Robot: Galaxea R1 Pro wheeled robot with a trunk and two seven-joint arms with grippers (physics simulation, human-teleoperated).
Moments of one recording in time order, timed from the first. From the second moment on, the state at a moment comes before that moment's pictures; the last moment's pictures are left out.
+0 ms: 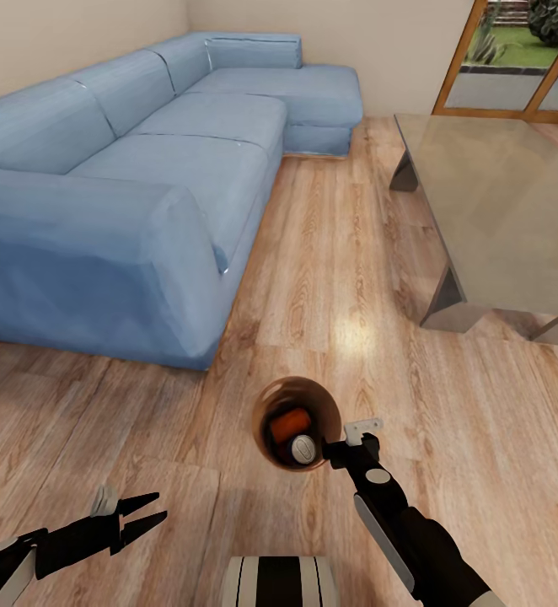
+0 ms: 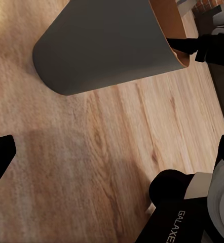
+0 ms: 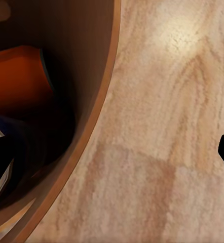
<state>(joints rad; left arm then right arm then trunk) -0.31 0.42 -0.05 -0.80 0.48 0.15 -1.24 -0.43 -0.05 0.44 -1.18 -0.23 0.41 -0.33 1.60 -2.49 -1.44</state>
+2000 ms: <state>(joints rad) -0.31 0.42 -0.05 -0.80 0.48 0.15 -1.24 -0.43 -0.05 0.44 -1.18 -0.23 0.41 -0.33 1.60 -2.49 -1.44</state>
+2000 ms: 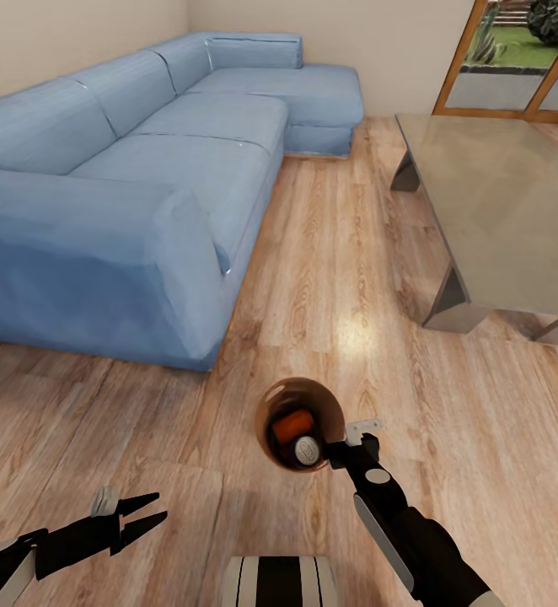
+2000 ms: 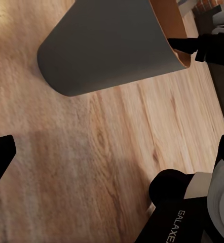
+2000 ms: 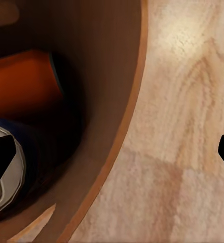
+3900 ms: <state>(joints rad) -0.31 0.42 -0.05 -0.81 0.48 0.15 -1.24 -0.43 -0.05 0.44 -1.18 -0.23 0.41 -0.33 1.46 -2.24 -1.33</state>
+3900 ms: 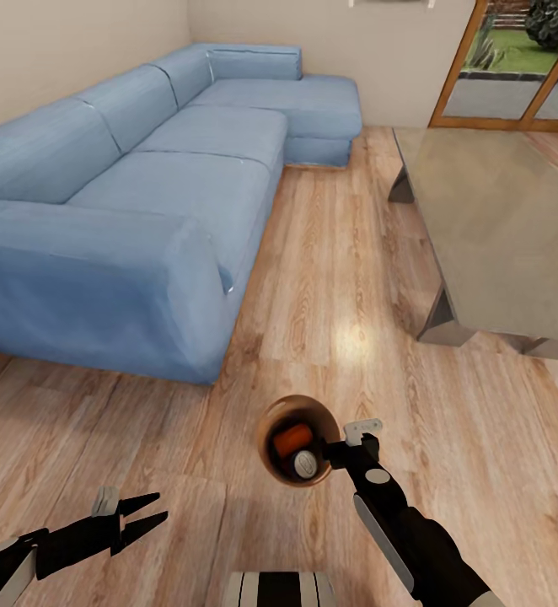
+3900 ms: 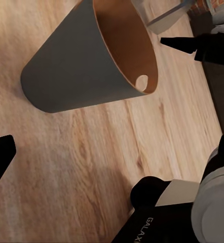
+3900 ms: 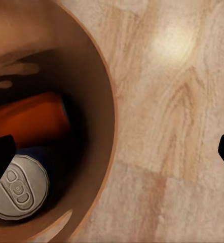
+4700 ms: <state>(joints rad) -0.31 0.42 -0.05 -0.80 0.48 0.15 -1.24 -0.43 -0.05 0.44 -1.18 -0.23 0.41 -0.33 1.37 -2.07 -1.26</state>
